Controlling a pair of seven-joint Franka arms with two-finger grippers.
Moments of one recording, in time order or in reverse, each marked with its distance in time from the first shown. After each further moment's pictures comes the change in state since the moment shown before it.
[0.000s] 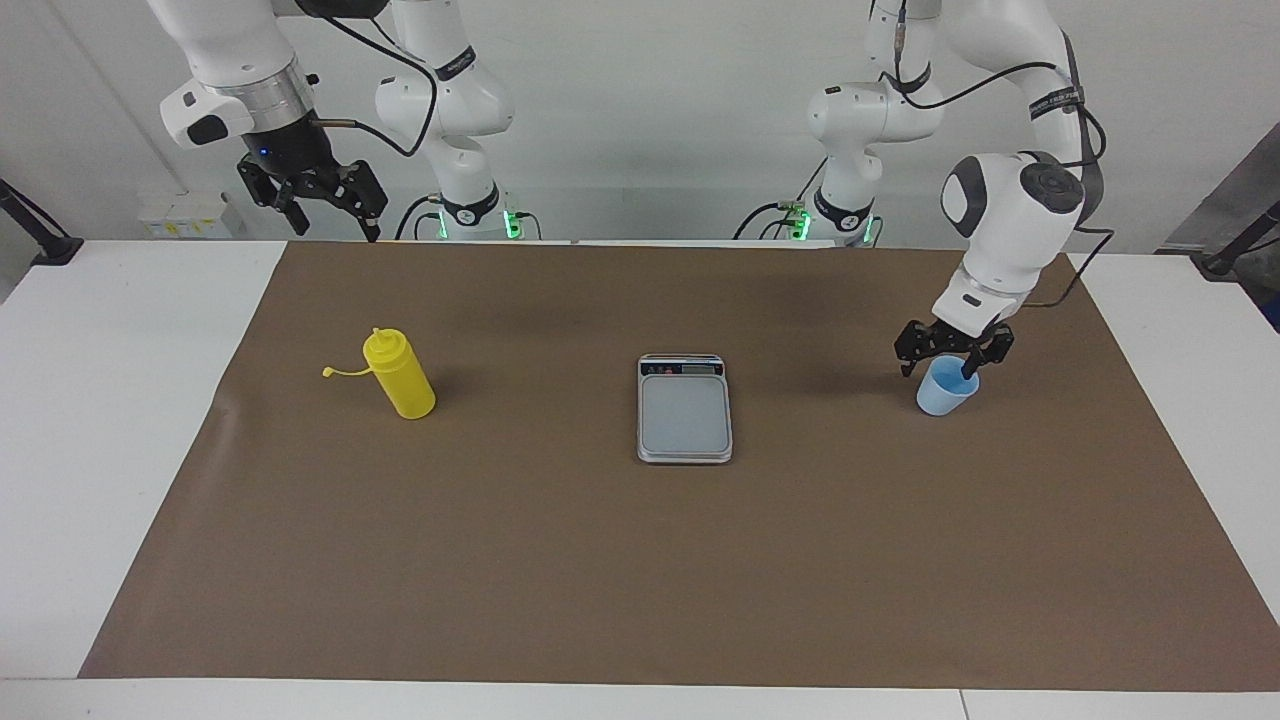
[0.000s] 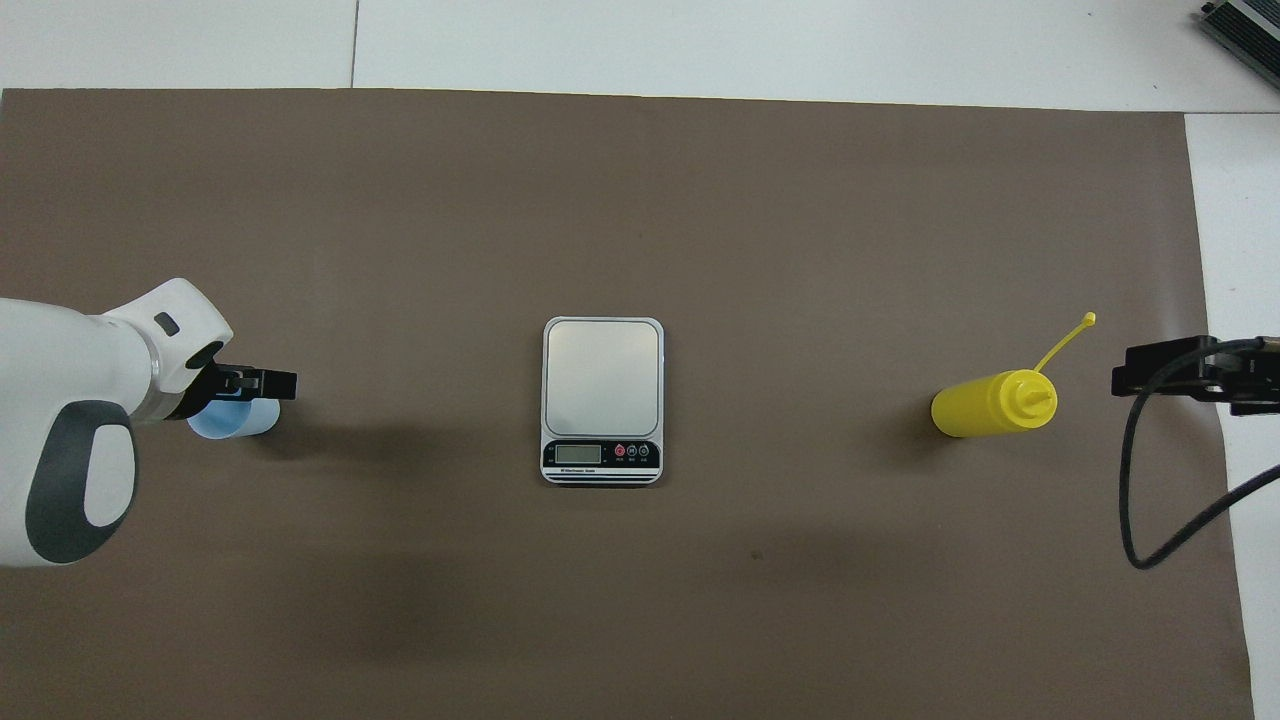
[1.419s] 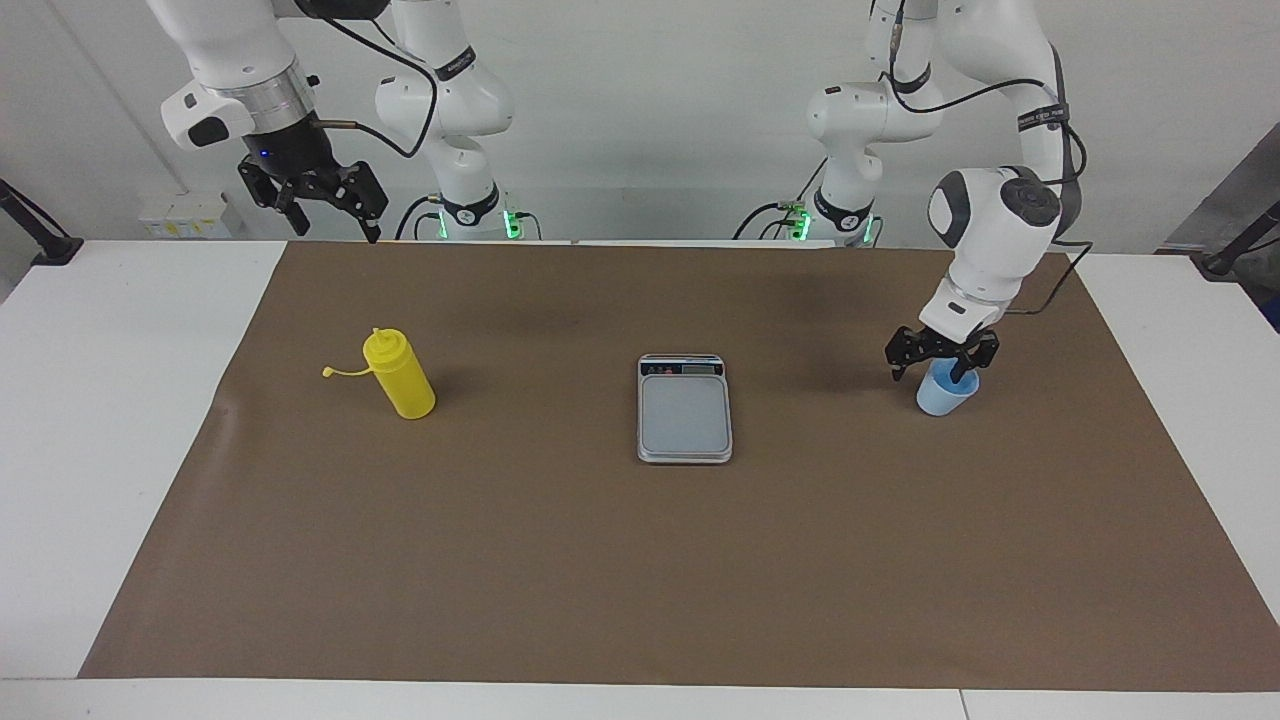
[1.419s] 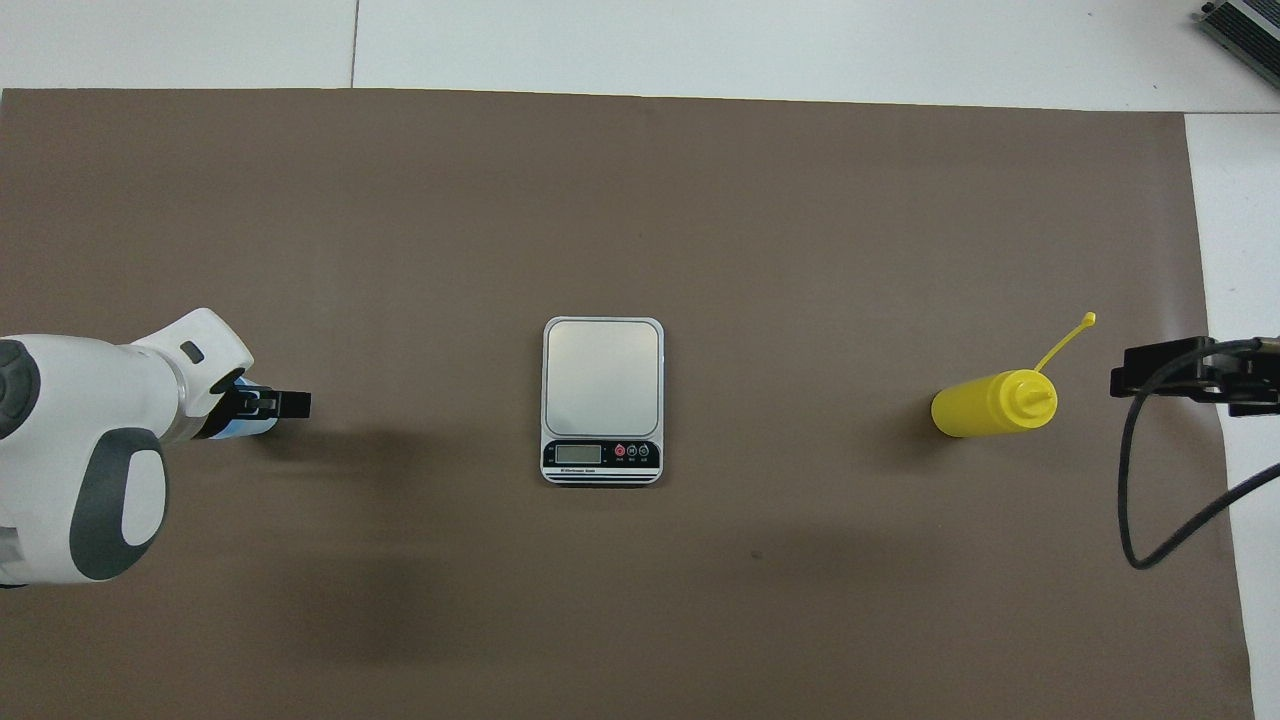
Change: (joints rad) left arm 0.000 0.001 0.004 -0.102 0.000 0.110 0.007; right arm 0.000 0.000 0.000 -0.003 0.000 0.000 0.000
